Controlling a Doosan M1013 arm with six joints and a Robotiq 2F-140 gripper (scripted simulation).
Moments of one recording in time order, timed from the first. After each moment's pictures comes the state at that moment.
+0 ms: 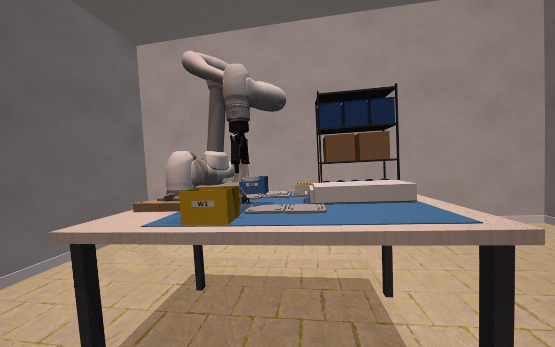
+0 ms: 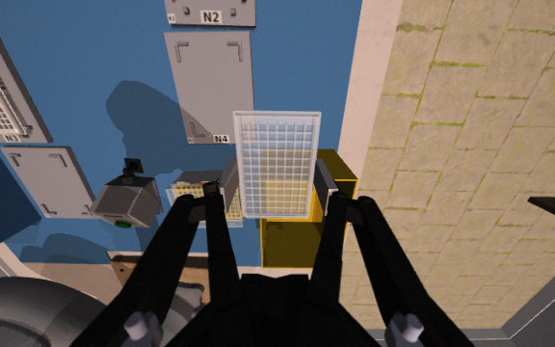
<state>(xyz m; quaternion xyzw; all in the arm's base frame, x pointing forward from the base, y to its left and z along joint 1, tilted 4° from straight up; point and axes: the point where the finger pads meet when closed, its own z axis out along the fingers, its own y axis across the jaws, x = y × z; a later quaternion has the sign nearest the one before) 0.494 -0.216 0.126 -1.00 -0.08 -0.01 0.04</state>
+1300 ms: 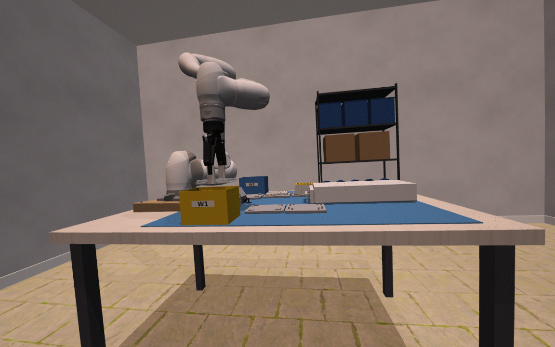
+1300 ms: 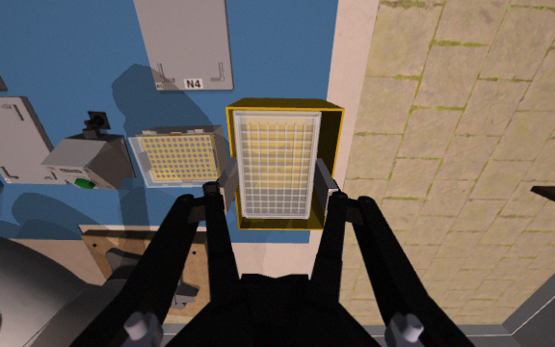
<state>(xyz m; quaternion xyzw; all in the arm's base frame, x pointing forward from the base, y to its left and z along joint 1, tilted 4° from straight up) 0.413 -0.262 0.122 -1.00 -0.08 -0.01 0.04</state>
